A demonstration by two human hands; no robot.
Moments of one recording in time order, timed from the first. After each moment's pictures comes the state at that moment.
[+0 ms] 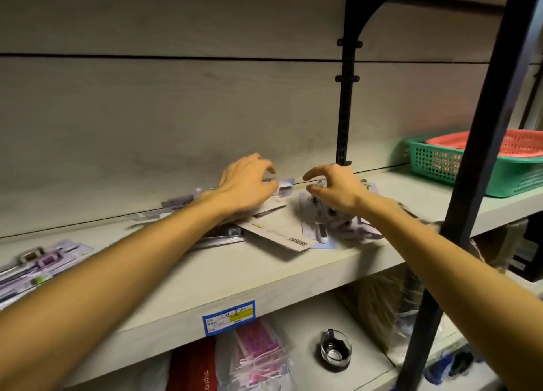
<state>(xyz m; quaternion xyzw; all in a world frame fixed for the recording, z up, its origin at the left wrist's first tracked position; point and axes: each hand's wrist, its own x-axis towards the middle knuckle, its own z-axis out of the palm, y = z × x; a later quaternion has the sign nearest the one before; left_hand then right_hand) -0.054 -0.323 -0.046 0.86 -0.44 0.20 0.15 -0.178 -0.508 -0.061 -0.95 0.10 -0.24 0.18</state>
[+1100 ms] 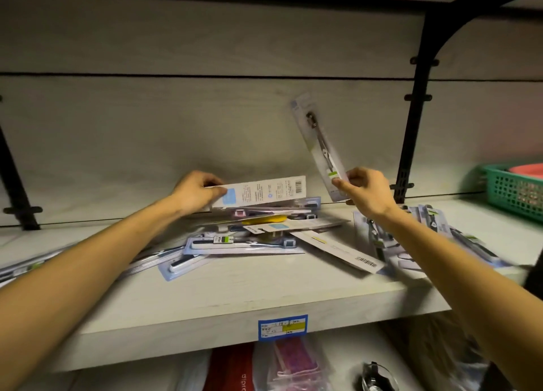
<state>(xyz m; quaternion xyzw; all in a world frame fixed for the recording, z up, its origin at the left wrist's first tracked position) 0.019 -0.145 -0.045 0.88 -0.27 0.09 0.38 -0.121 -0.478 -0.057 -0.84 0.07 -0.34 0.41</state>
